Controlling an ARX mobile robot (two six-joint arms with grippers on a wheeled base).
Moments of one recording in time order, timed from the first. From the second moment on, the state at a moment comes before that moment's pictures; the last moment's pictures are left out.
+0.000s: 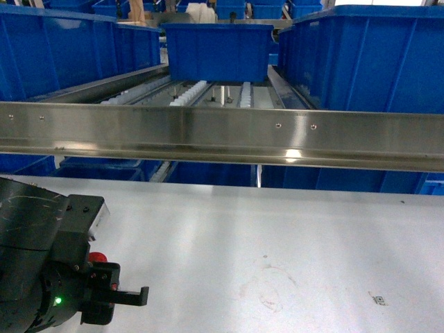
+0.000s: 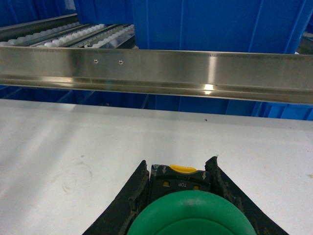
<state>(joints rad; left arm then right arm) -0.24 2.01 0.59 0.53 -0.13 -0.13 -0.20 0.49 0.16 0.10 -0.30 0.01</state>
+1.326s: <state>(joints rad) -0.24 0.95 0.43 0.26 -0.26 -0.05 -0.20 0.49 0.16 0.10 -0.30 0.01</state>
